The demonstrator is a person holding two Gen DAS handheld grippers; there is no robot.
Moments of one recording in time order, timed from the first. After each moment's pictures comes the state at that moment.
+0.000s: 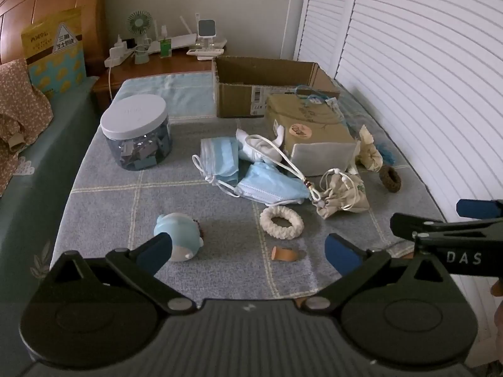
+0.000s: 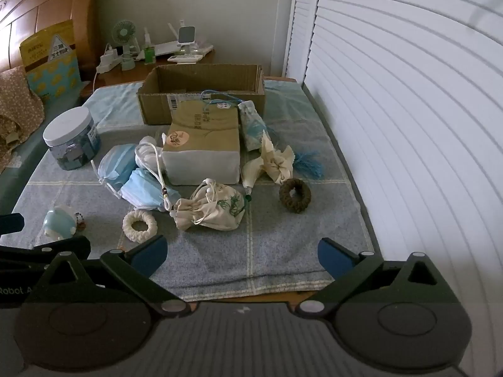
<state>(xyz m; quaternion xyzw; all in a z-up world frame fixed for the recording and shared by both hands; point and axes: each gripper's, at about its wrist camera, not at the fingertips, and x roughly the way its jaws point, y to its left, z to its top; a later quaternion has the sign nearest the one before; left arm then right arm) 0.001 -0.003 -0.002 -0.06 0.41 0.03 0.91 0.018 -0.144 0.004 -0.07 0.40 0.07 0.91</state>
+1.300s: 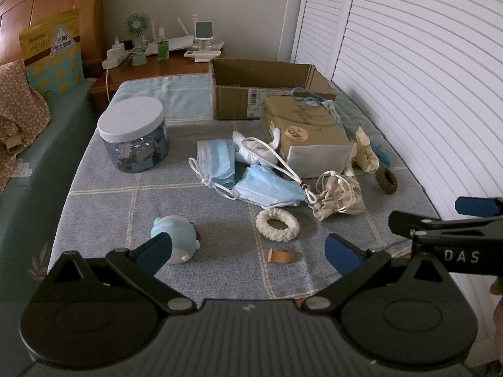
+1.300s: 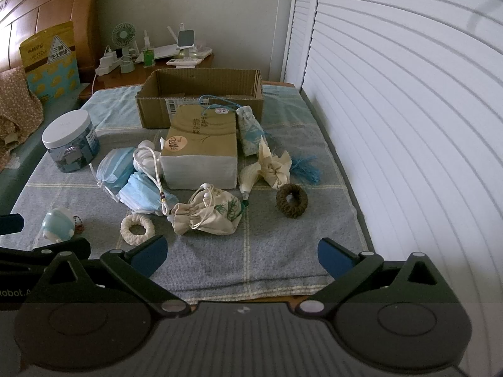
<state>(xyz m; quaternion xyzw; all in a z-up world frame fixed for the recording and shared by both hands) -0.001 -0.005 0.004 -0.06 0.41 0.02 0.91 0.018 -0.146 0.009 -0.07 0.40 0.07 0.91</state>
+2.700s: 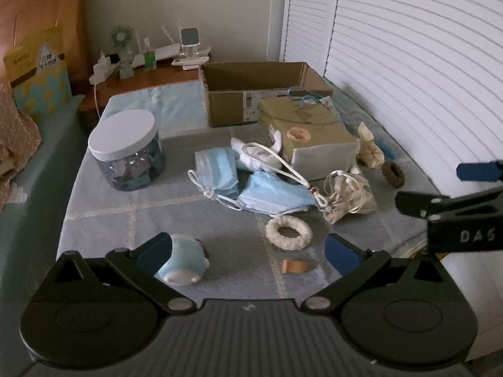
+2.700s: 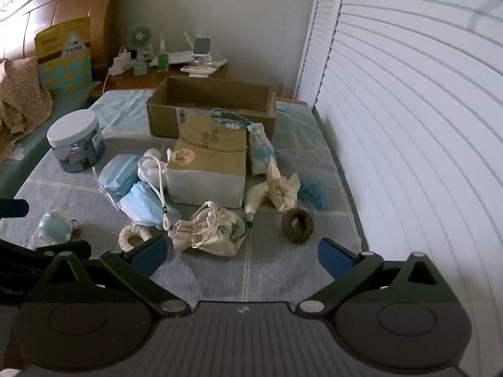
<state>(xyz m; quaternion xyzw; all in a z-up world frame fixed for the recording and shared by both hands) 0.015 0.003 -0.008 -0.02 0.40 0.00 0.92 0.030 -0.137 0.007 -0.11 0.37 0.09 0.92</state>
